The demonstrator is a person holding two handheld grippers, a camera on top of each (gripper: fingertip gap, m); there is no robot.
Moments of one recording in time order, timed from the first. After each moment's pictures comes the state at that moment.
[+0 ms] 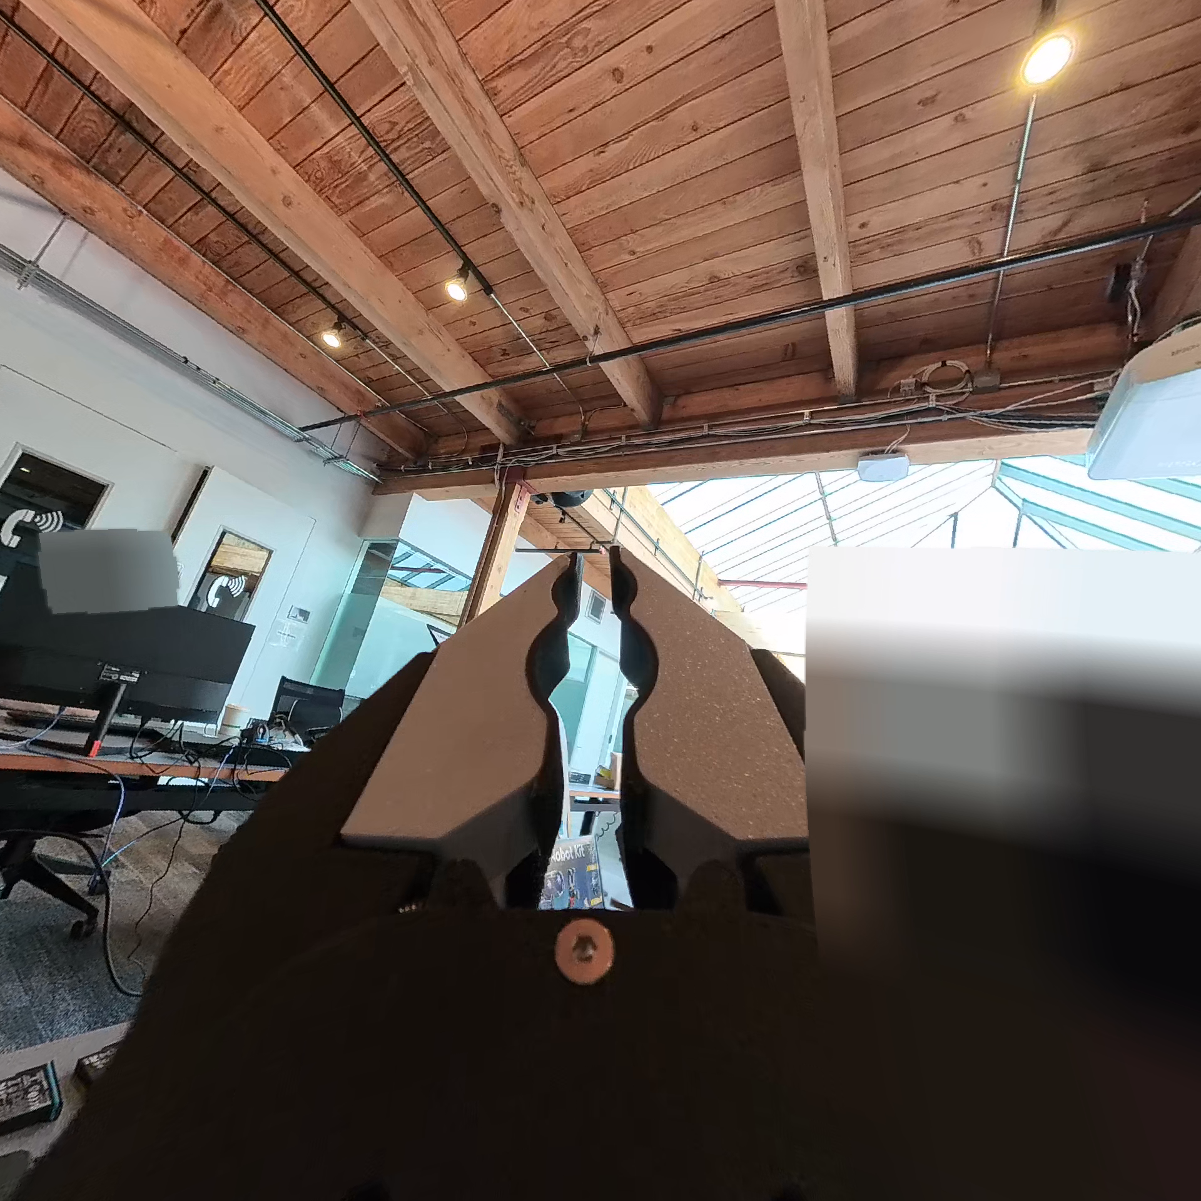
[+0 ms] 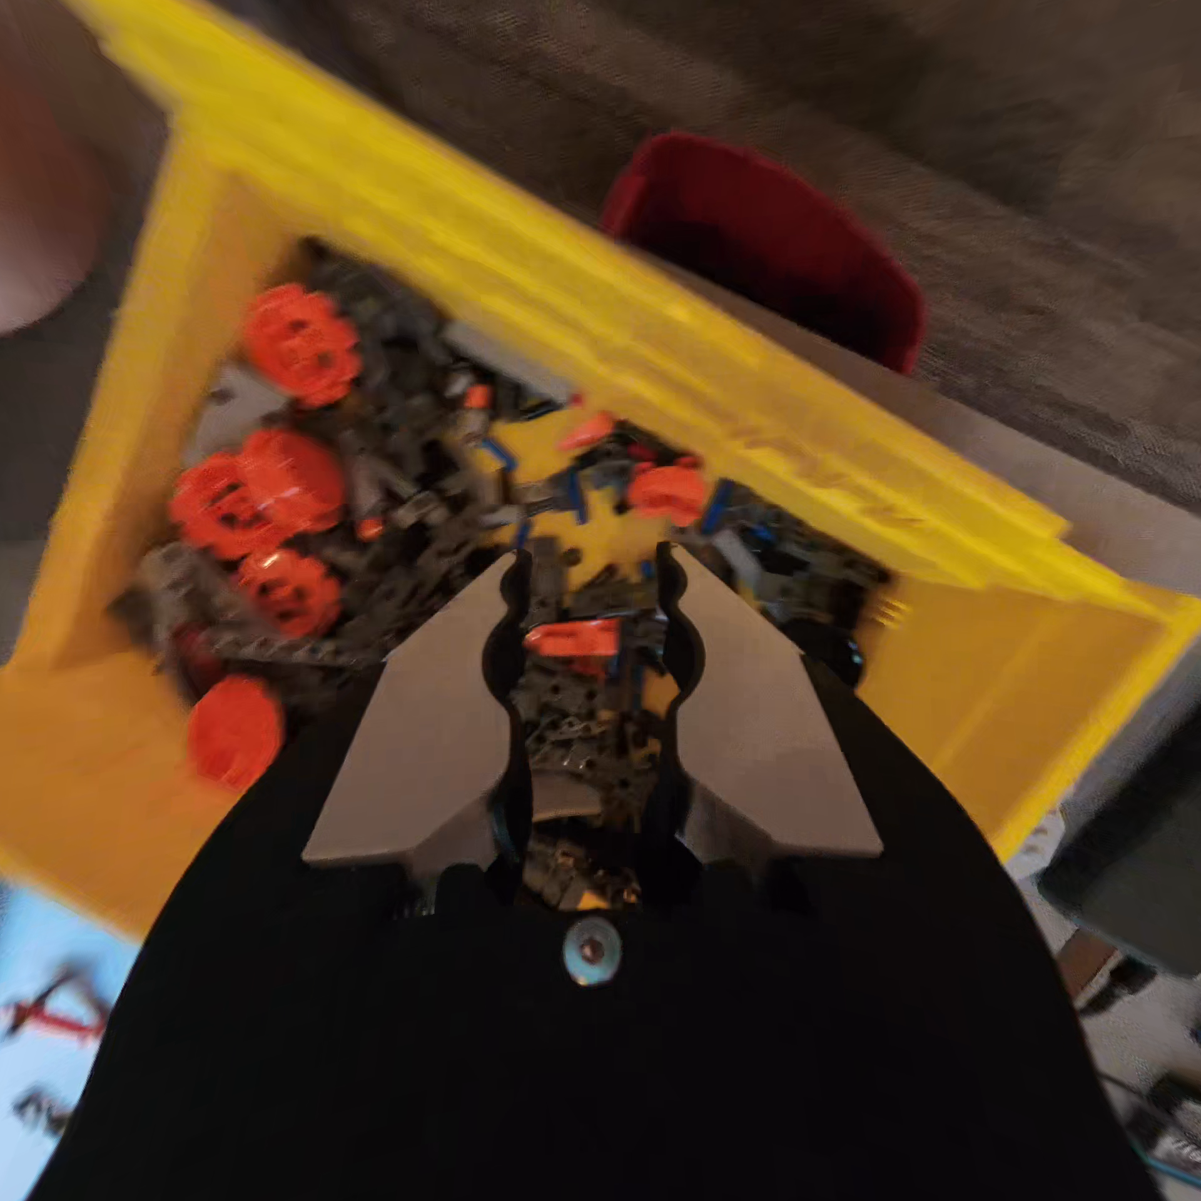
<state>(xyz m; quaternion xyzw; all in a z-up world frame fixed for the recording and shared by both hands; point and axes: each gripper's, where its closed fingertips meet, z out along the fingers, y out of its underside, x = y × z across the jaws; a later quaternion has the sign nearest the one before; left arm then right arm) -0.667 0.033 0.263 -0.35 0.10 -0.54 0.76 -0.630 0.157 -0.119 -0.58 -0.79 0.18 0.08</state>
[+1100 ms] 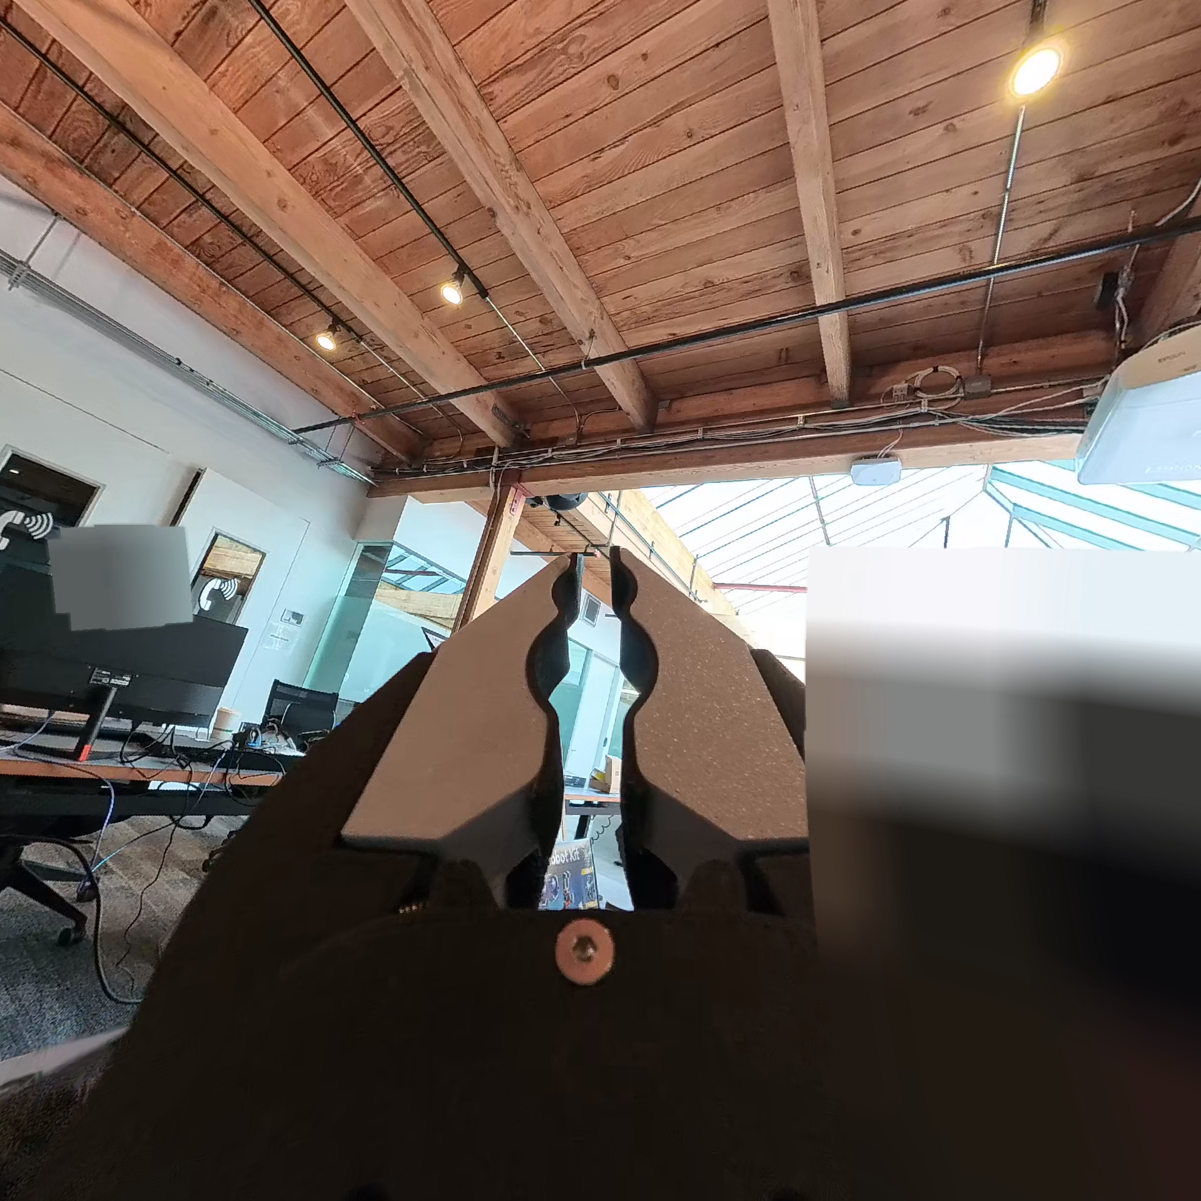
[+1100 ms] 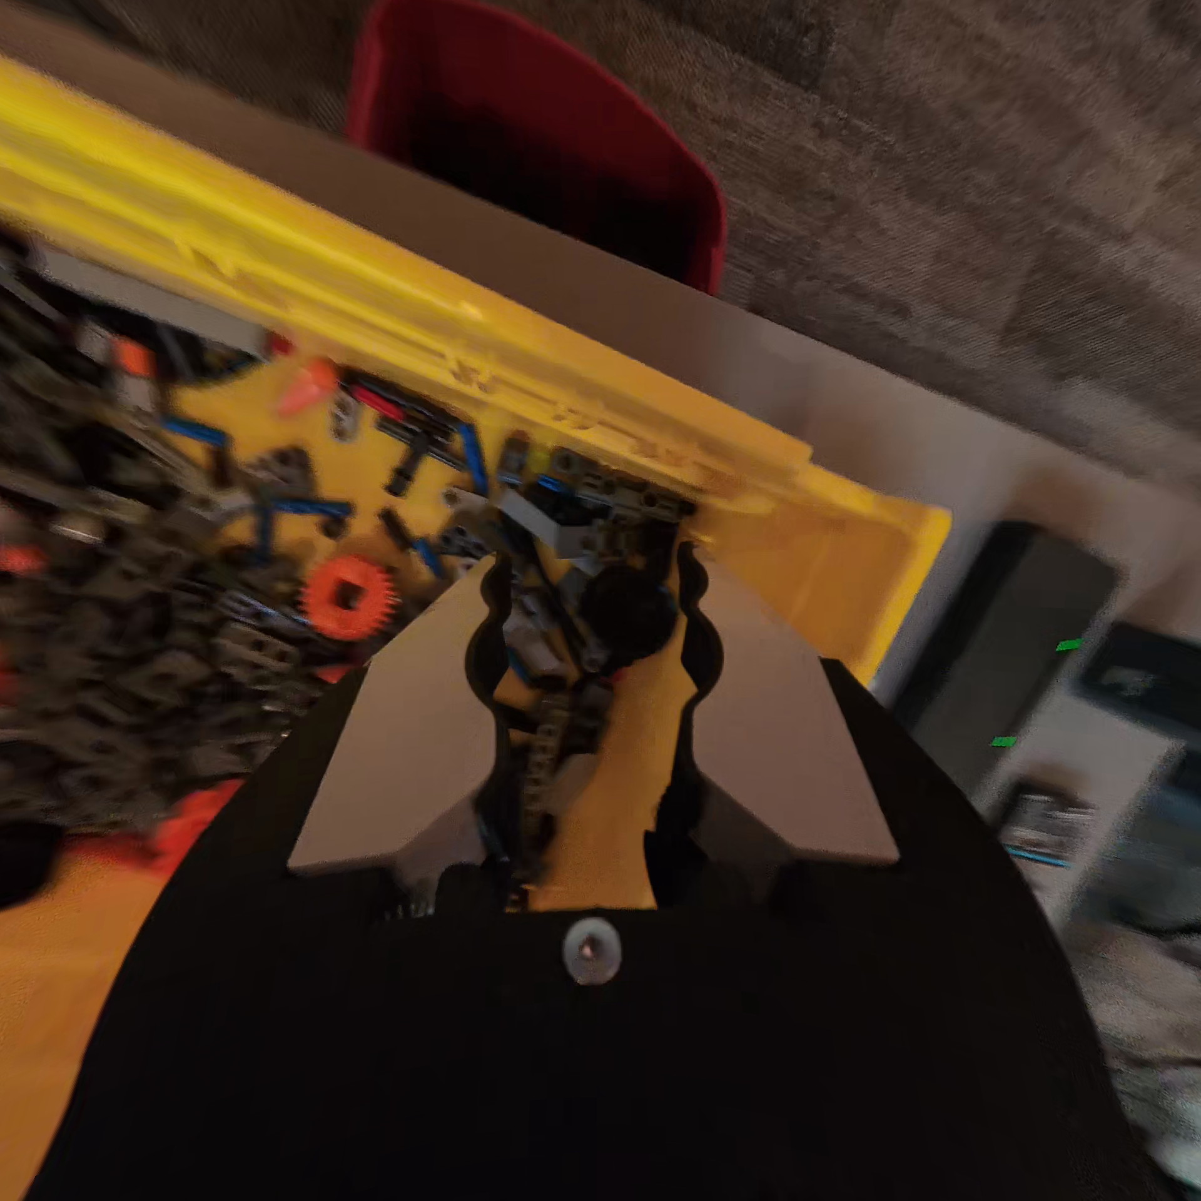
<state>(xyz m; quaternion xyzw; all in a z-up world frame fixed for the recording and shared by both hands) -0.668 0.031 0.264 -0.35 0.10 -0.54 0.76 -0.635 0.227 -0.142 -0.62 -0.77 0.04 0.16</state>
